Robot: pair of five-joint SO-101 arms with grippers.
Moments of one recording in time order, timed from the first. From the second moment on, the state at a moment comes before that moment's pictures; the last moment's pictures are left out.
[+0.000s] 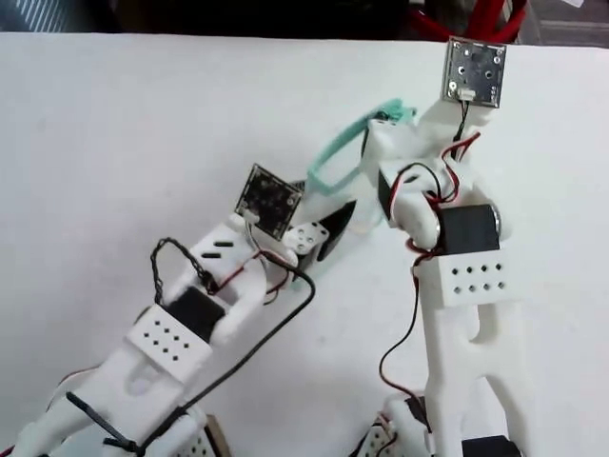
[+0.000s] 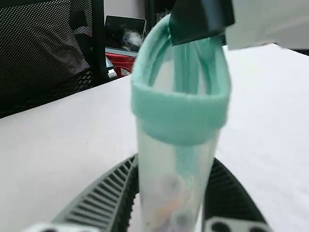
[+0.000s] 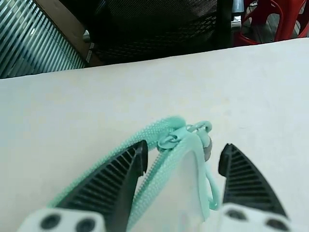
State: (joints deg) left arm 30.6 -46.0 62.9 11.8 2.0; right arm -11.0 -28.2 19.6 55.1 -10.9
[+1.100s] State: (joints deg) left arm 30.6 -46.0 62.9 11.8 2.3; right arm 6.7 -37.0 32.2 46.2 18.5
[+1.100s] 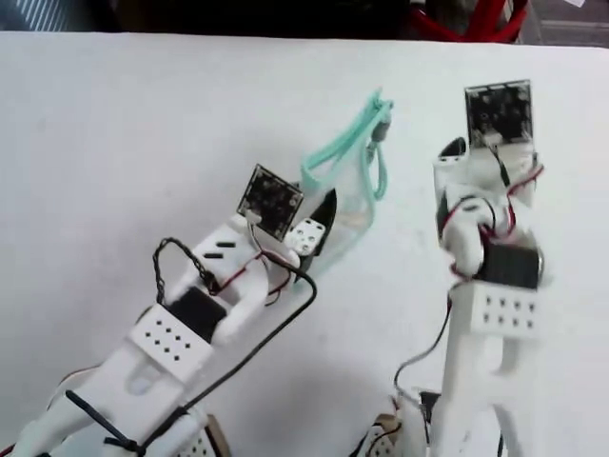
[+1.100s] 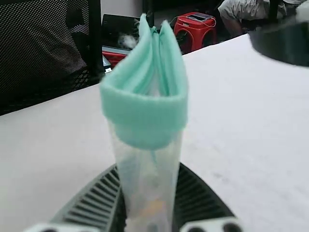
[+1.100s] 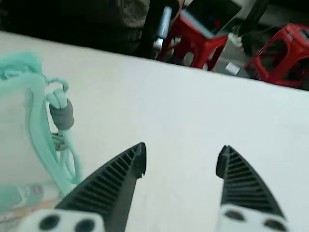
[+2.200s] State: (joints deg) left arm 30.6 -46.0 62.9 11.8 2.3; right arm -7.9 -37.8 57.4 12.8 12.3
